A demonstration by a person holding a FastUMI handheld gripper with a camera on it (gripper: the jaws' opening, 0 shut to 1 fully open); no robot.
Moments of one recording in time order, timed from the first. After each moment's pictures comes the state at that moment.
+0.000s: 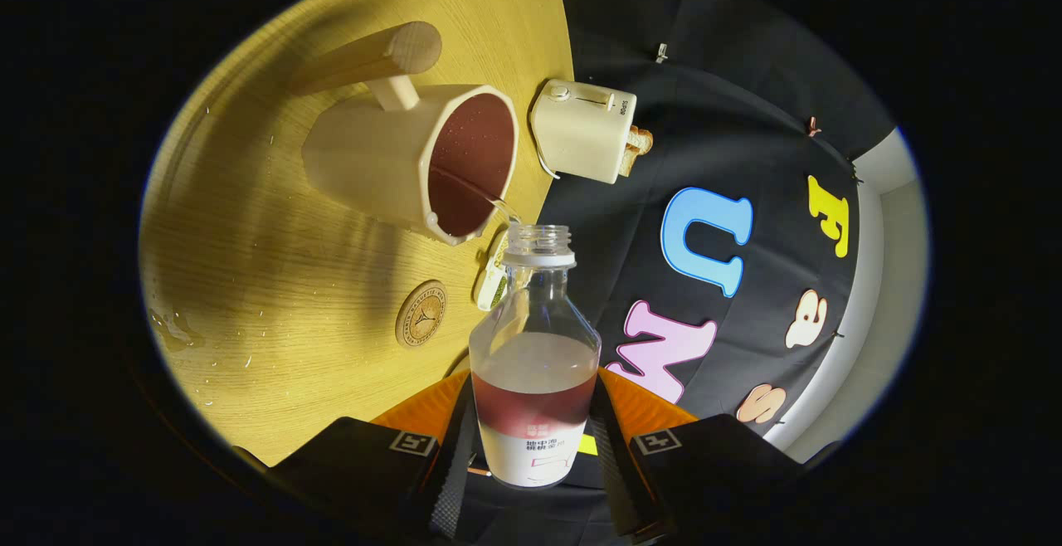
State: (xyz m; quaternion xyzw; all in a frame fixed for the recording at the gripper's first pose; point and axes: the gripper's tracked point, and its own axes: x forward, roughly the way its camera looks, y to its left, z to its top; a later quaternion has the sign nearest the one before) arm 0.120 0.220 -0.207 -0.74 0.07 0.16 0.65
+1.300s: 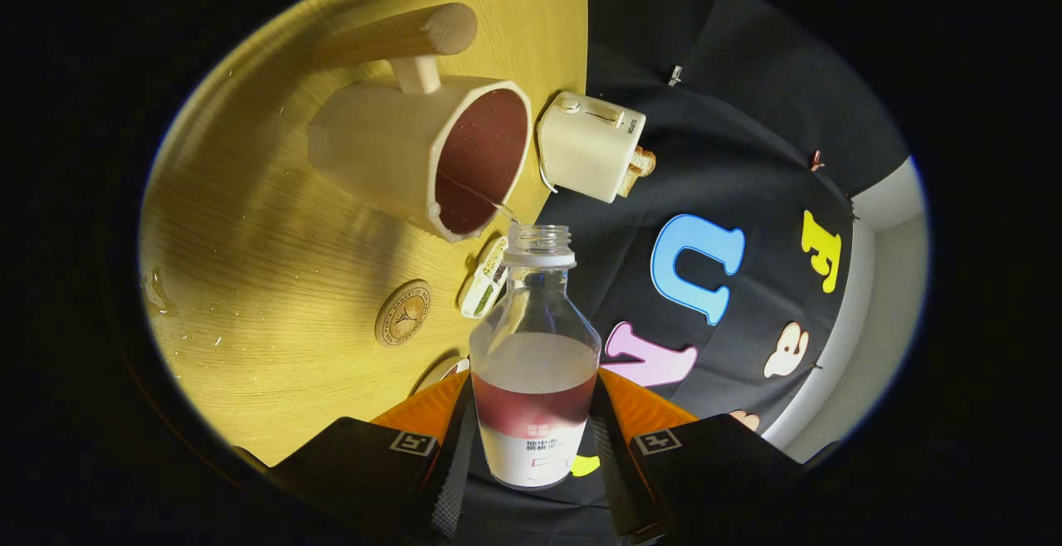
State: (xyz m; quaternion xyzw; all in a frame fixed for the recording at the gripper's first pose) arm 0.130 0.225 -0.202 -0.78 0.02 0.17 0.61
